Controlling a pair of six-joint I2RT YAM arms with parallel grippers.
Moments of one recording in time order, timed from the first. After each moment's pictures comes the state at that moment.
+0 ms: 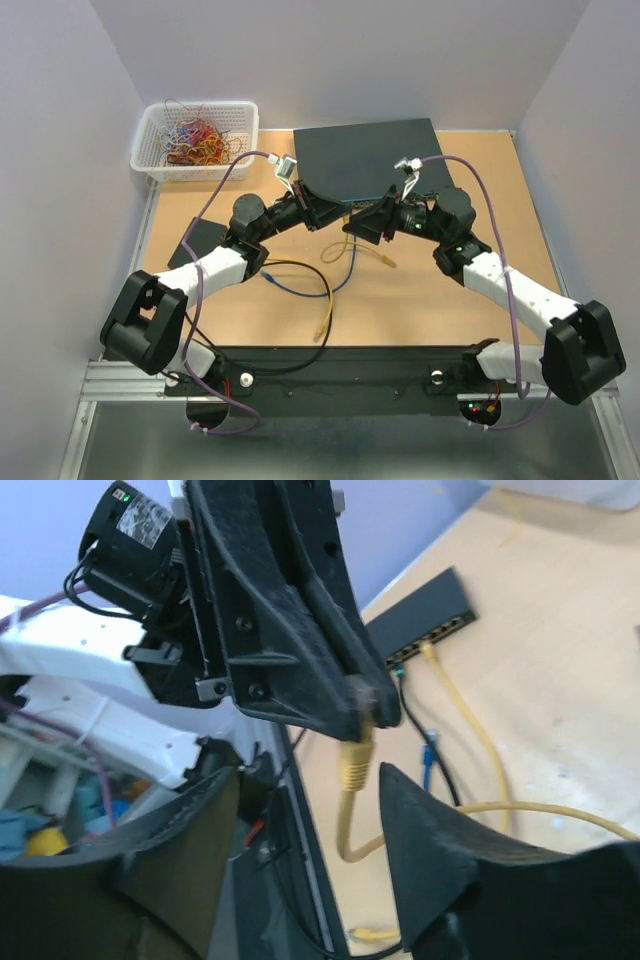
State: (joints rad) left arm -0.53 1.42 0.72 1.00 0.66 -0.90; right arm 0.48 1.26 0.74 0.60 -0.76 0.75
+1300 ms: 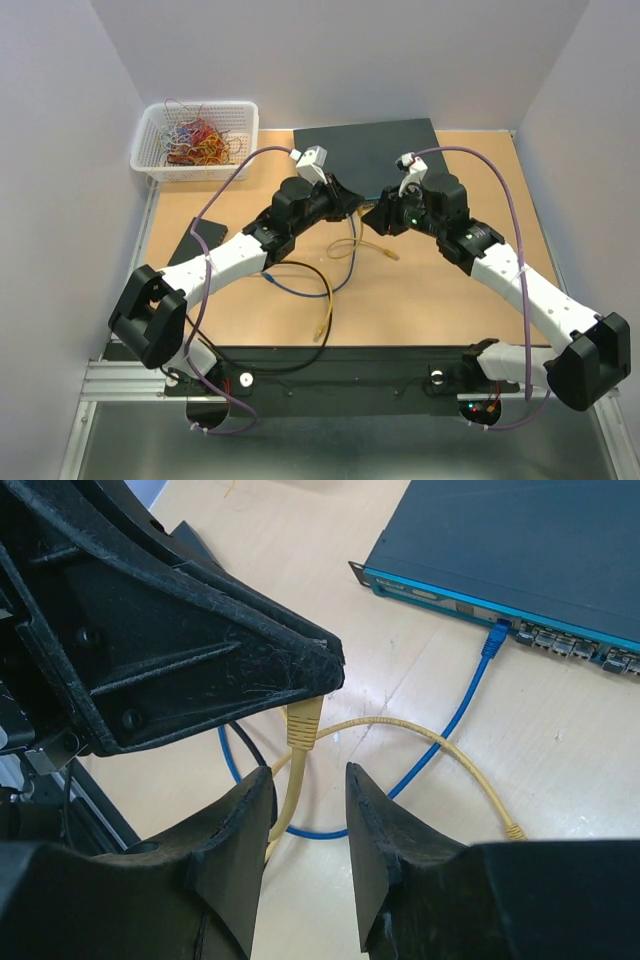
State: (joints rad) left arm -0.73 1.47 1.01 0.32 0.08 -0.74; right arm 0.53 1.19 0.99 -0.15 -0.30 0.32
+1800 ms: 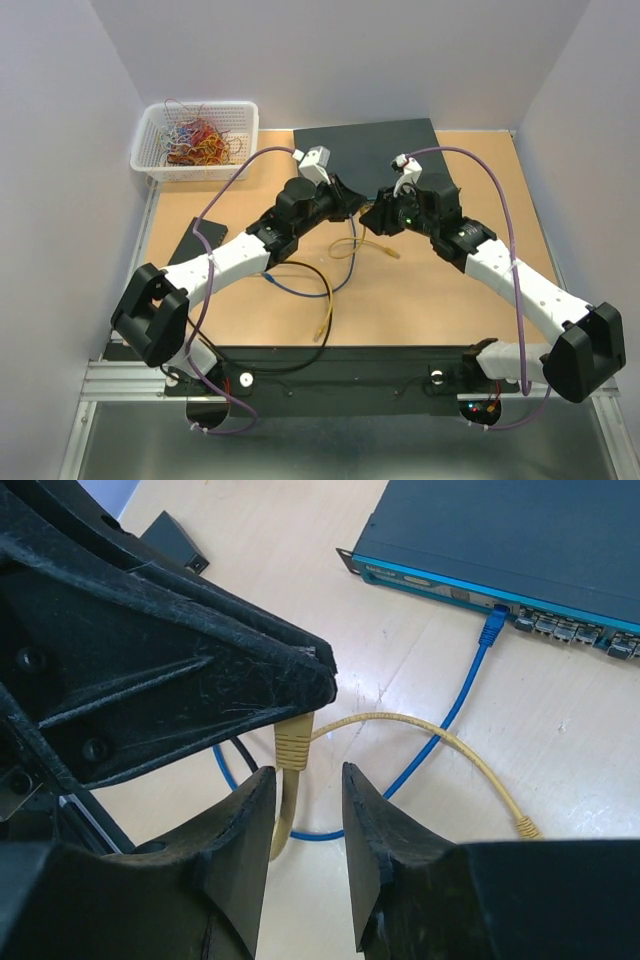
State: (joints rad) left arm -0.75 1.48 1.02 0.32 0.04 -0.74; right arm 0.54 1.24 0.99 -0.14 -0.27 0.33
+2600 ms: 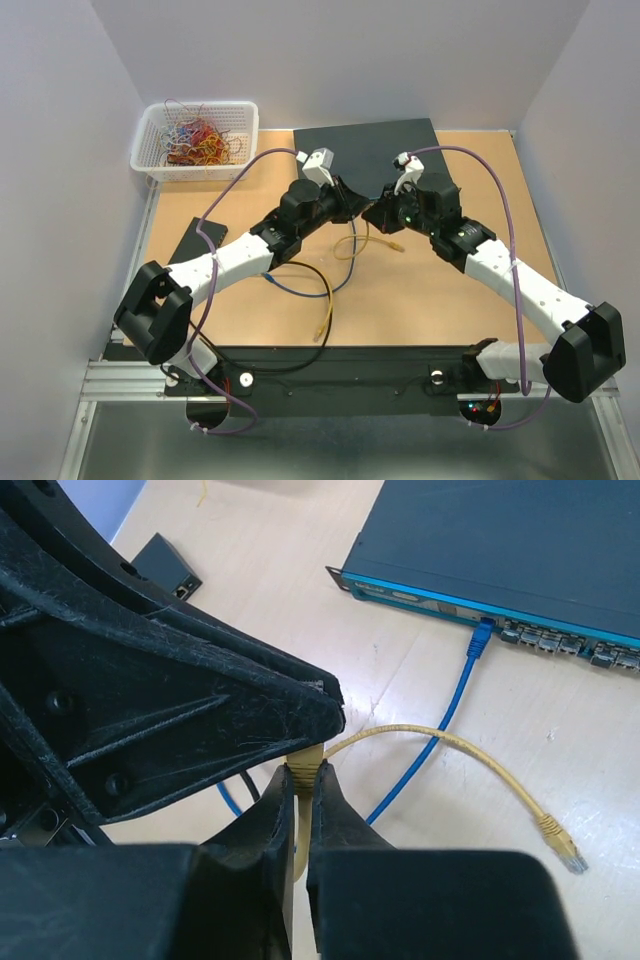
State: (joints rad) left arm -0.77 1.50 1.02 0.32 0.02 -0.74; right arm 0.54 1.24 0.99 -0.11 -0.20 0.35
